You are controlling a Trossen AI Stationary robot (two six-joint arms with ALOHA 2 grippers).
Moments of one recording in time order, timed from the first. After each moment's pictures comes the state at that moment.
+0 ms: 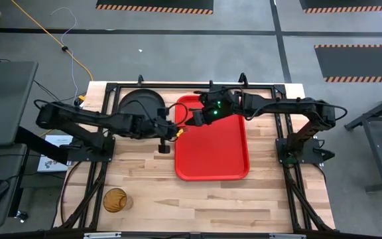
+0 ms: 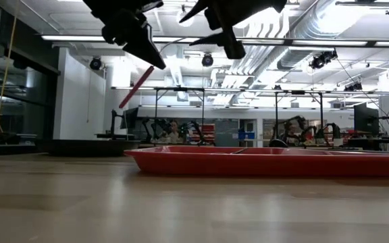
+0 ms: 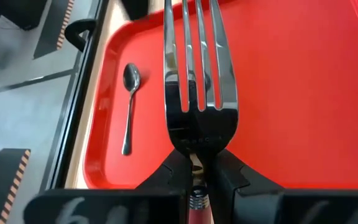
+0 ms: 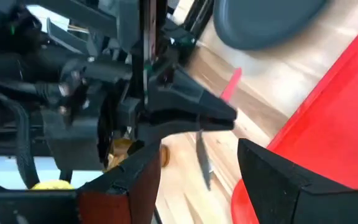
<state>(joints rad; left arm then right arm) -0.06 1.35 0.98 -0.39 -0.39 0.23 -0.18 1.60 1.33 -0.25 -0.29 0.98</state>
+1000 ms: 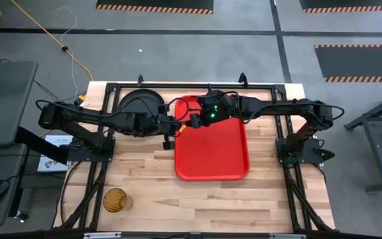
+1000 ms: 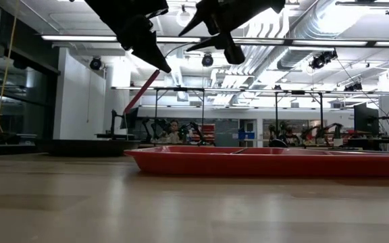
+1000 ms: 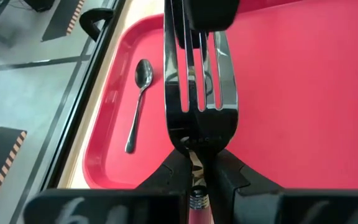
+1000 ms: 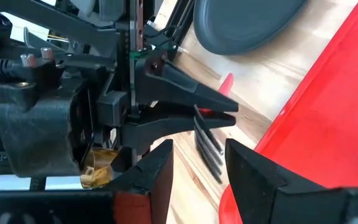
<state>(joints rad) -0.02 1.38 0.98 -0.34 -0.40 0.14 -0.16 1.62 1.33 -0.26 -0.19 0.99</state>
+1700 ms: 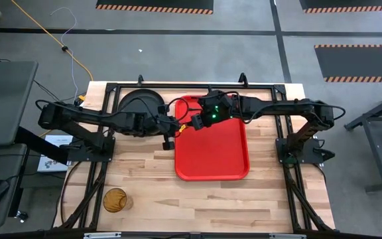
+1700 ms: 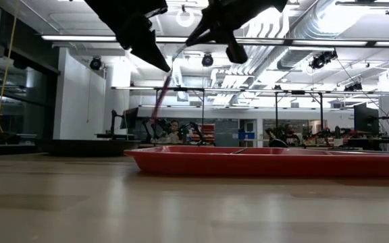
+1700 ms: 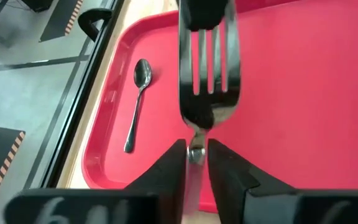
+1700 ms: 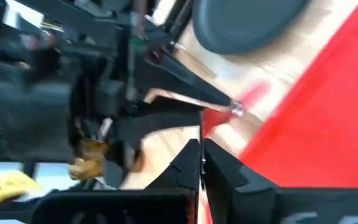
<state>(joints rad) -0.02 1.37 0.98 -0.34 -0.39 0.14 -0.16 1.61 1.33 -0.30 -0.18 0.91</state>
